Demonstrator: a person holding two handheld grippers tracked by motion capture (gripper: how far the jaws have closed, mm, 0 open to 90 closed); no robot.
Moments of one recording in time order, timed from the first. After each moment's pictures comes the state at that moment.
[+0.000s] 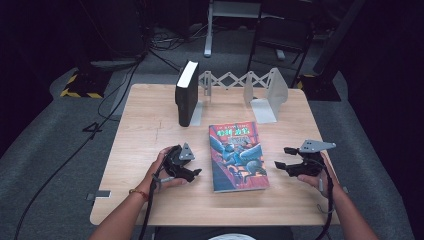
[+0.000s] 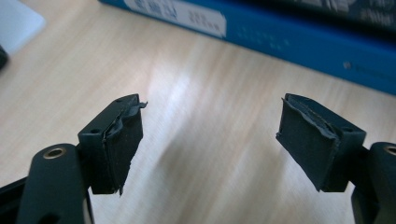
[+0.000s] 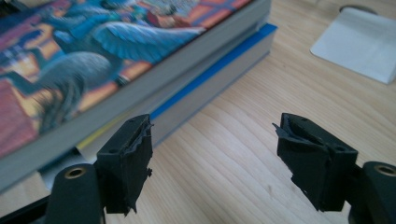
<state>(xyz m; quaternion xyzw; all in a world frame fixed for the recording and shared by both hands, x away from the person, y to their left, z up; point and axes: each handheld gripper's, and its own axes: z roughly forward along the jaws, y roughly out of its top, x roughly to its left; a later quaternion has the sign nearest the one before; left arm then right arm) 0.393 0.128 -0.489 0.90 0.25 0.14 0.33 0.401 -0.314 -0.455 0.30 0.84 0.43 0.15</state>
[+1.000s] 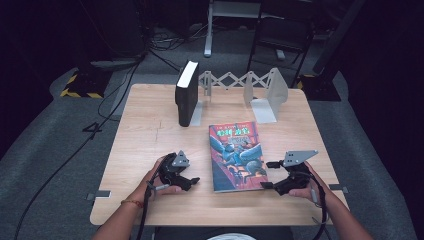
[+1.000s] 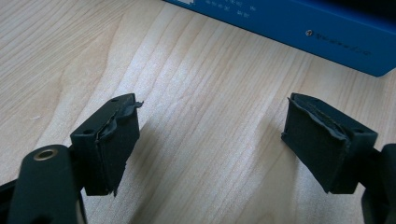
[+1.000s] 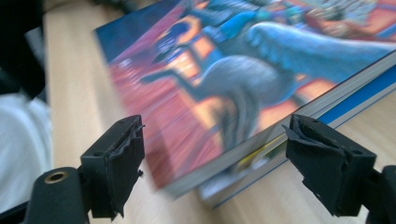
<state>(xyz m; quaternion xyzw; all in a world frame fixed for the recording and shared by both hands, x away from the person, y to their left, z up) 0.379 0.141 -0.504 0.89 0.26 0.10 0.36 0.364 -0.266 -0.449 0.20 0.88 0.43 0.04</state>
